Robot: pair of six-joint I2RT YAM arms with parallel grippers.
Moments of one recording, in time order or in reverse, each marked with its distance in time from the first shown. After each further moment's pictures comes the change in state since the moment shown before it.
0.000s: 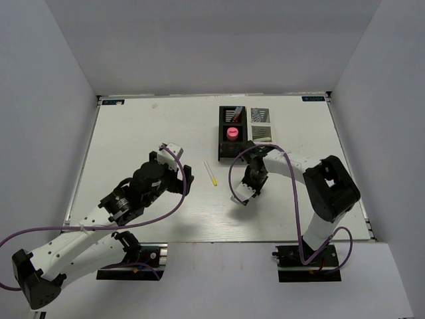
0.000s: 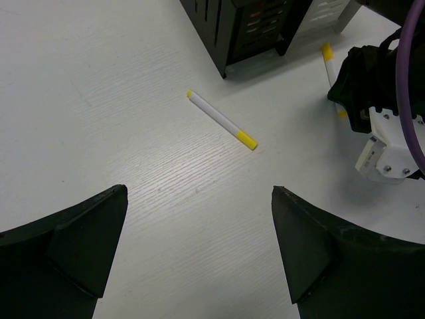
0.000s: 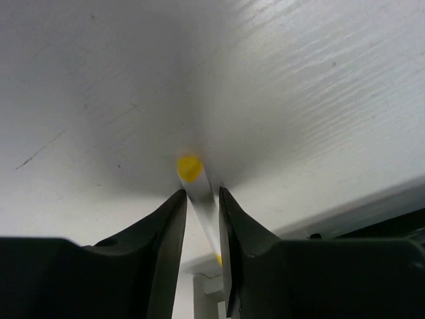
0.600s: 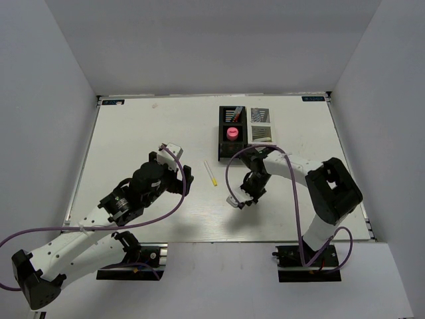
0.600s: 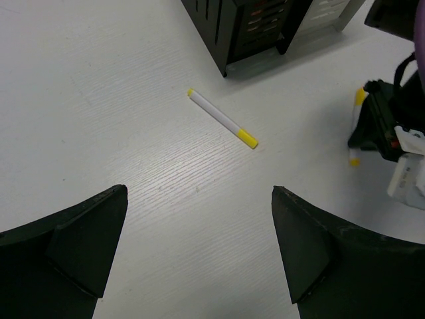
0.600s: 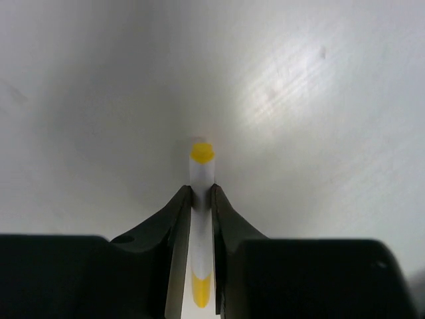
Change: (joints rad) left arm 0.000 -0.005 0.000 -0.007 -0.001 0.000; right arm 0.021 -0.018 0.014 -0.150 -0.270 0.133
